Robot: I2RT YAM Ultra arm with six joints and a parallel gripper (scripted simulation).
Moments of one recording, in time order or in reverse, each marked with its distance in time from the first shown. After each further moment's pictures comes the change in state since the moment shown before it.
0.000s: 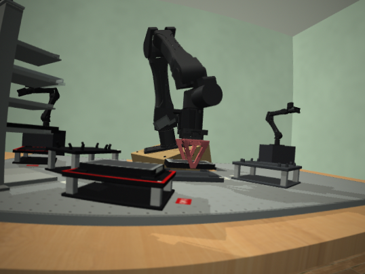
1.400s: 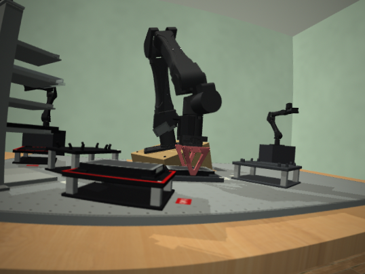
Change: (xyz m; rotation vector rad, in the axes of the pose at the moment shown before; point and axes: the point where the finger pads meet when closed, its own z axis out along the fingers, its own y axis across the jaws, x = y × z) arm 0.000 0.001 0.017 -0.002 0.001 -0.001
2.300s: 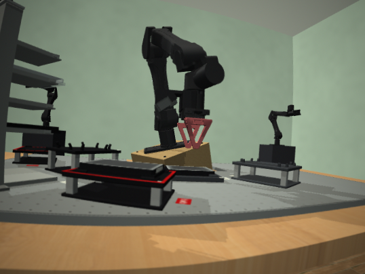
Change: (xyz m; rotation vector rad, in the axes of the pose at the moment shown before) arm 0.001 0.008 -0.066 -0.029 0.011 0.006
